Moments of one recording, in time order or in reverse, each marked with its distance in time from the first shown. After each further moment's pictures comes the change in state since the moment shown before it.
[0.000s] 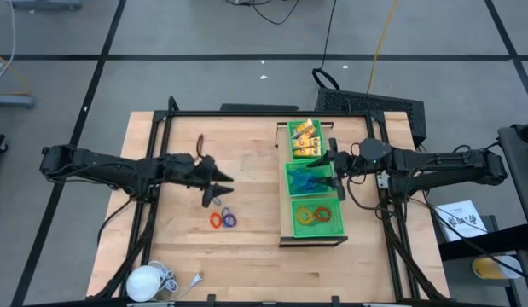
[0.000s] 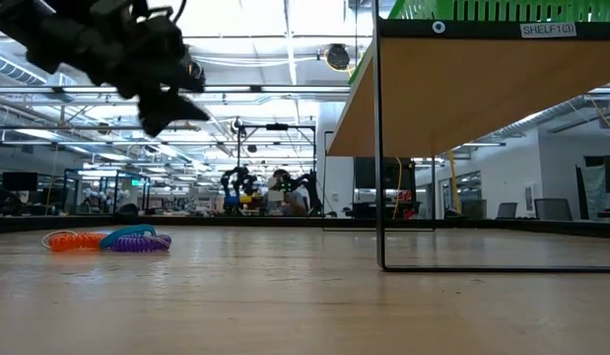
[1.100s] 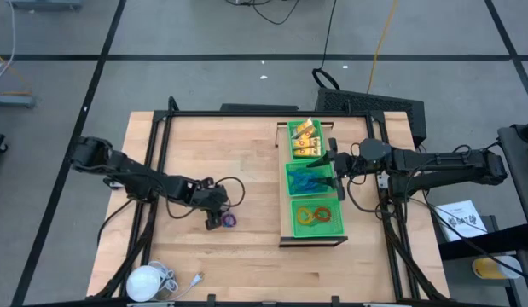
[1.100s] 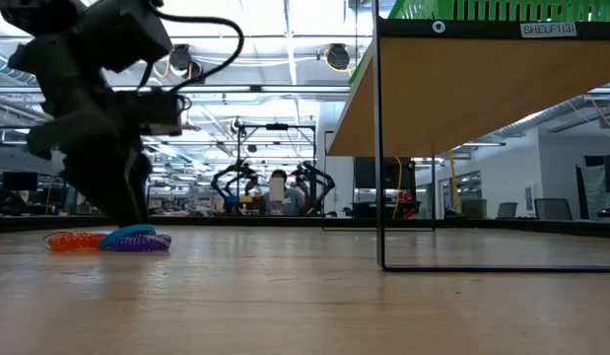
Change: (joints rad) left arm -0.262 0.439 0.155 -0.433 -0.245 -0.046; right arm 0.000 0.000 0.000 0.000 0.000 -0.052
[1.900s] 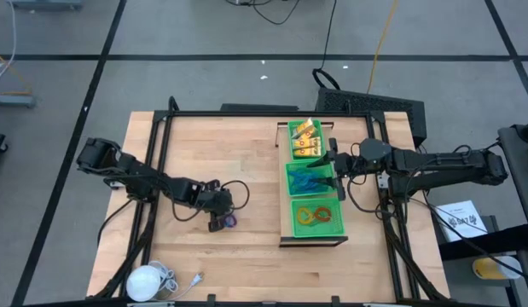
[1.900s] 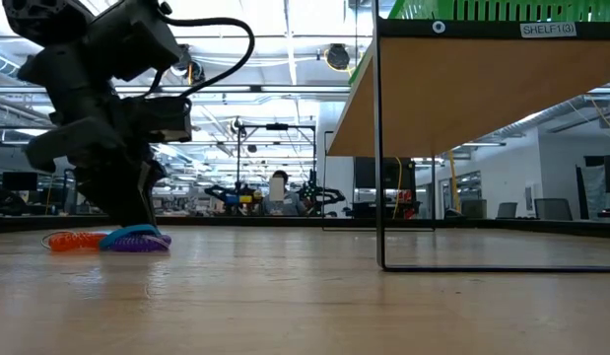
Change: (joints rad) left arm 0.014 0.121 0.003 0.072 0.044 0.097; right arm 0.000 0.000 0.000 0.000 0.000 -0.005
